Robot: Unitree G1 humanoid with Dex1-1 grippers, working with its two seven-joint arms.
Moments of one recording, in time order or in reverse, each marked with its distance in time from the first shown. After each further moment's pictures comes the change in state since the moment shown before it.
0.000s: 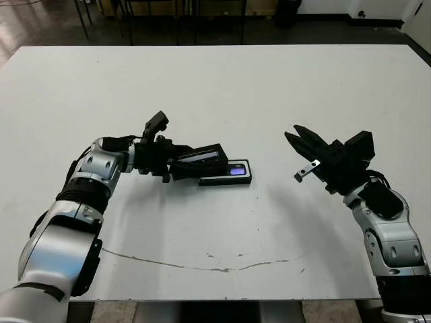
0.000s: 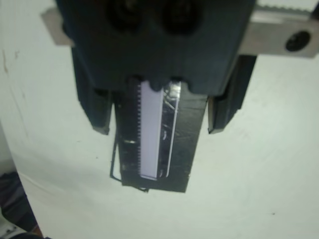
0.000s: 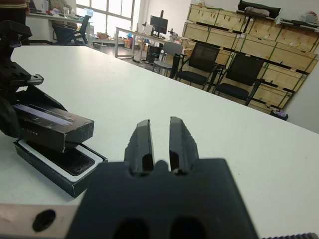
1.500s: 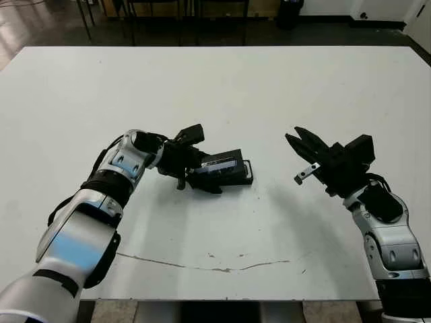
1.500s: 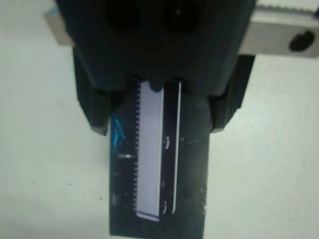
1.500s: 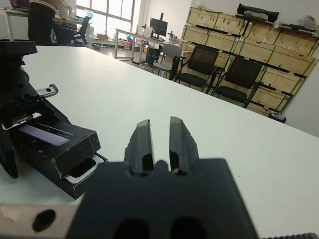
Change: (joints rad) left arm -0.076 -0.070 -0.190 0.073 0.201 -0.245 0.020; right arm 0.014 0.003 0.001 -0.001 -0.011 -0.024 -0.010
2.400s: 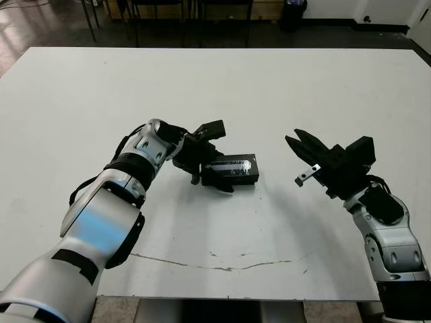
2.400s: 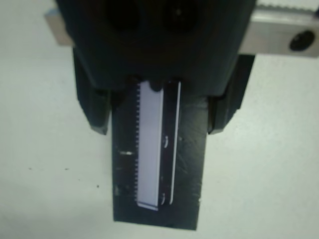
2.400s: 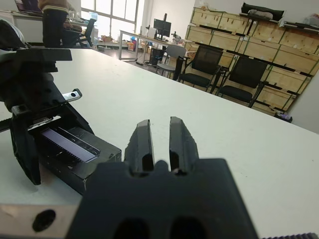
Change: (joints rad) left arm -0.179 -0.130 -0.023 0.262 0.078 0.020 0.011; right arm 0.020 0.000 -0.008 -0.010 0.020 0.010 0.011
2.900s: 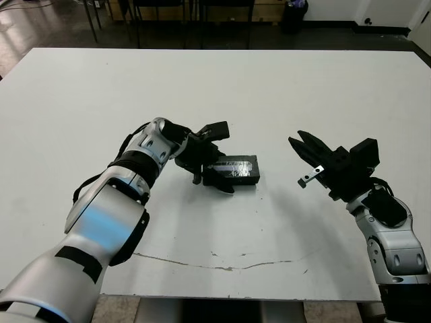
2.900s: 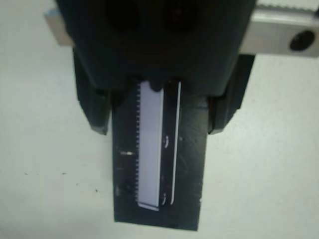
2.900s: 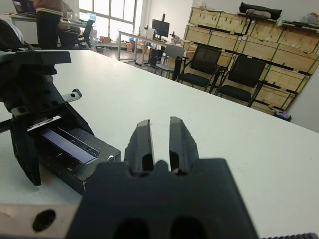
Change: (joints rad) left arm -0.023 -0.018 -0.004 0.034 0.037 -0.011 0.000; right arm 0.008 0.000 -0.012 -0.003 0.005 0.004 0.001
